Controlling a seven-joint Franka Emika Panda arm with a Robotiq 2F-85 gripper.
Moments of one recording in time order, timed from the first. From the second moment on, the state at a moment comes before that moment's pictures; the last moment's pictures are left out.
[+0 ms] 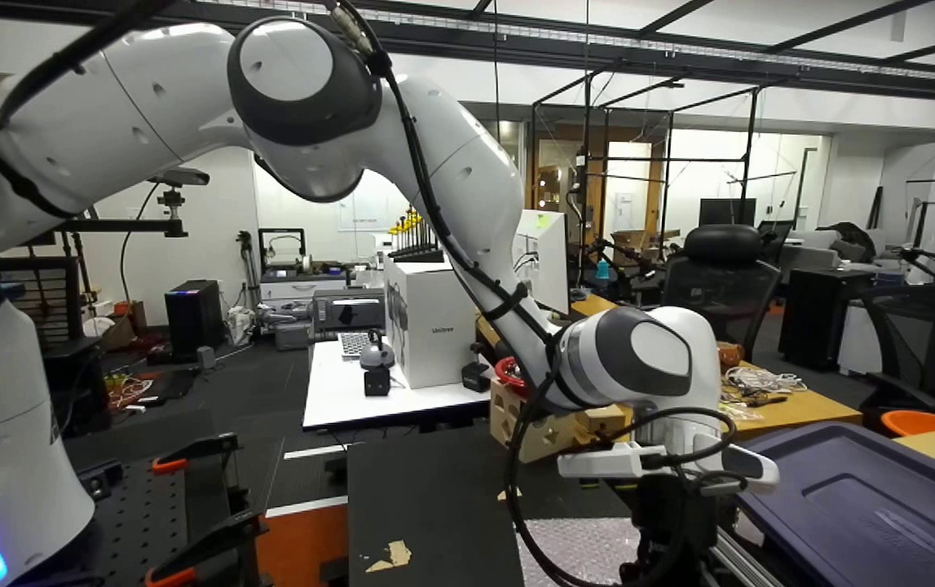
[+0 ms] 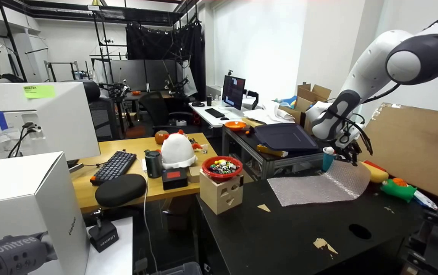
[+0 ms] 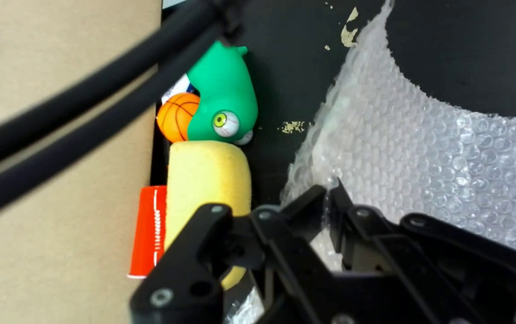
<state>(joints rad) -0.22 1.11 -0.41 -1.39 -0.31 2.08 0.13</state>
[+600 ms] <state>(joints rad) -0.14 1.13 -0.40 -1.31 -0.34 1.94 0.17</state>
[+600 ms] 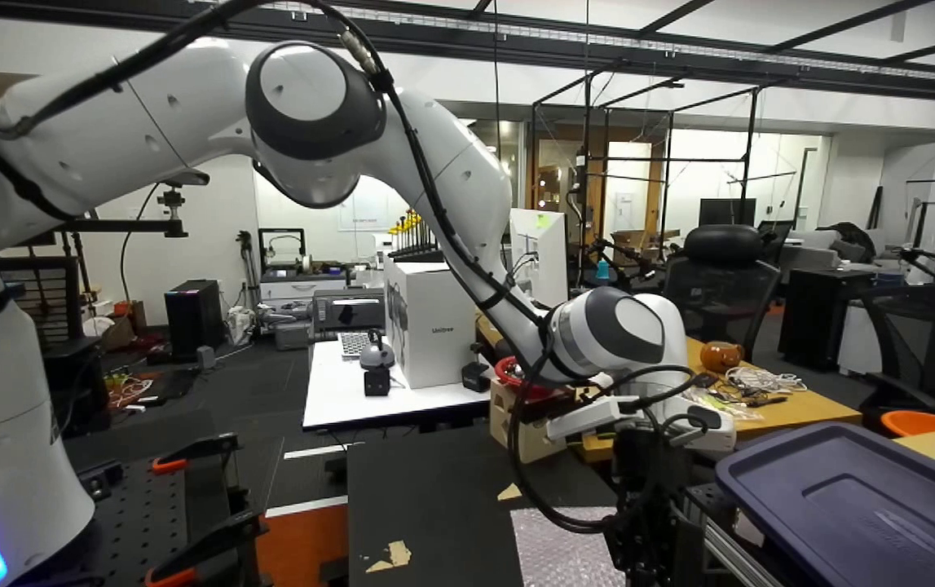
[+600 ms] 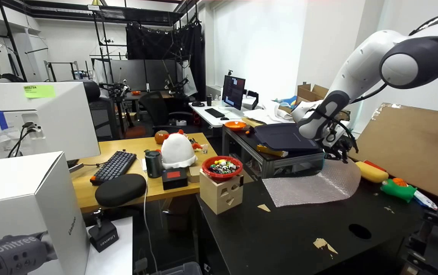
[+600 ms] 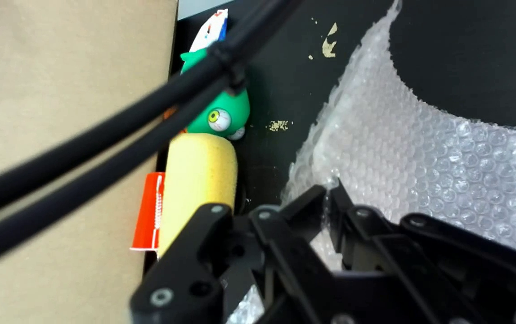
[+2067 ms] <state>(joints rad) 0.00 1.31 -0.38 -1.04 -0.38 1.73 0.28</state>
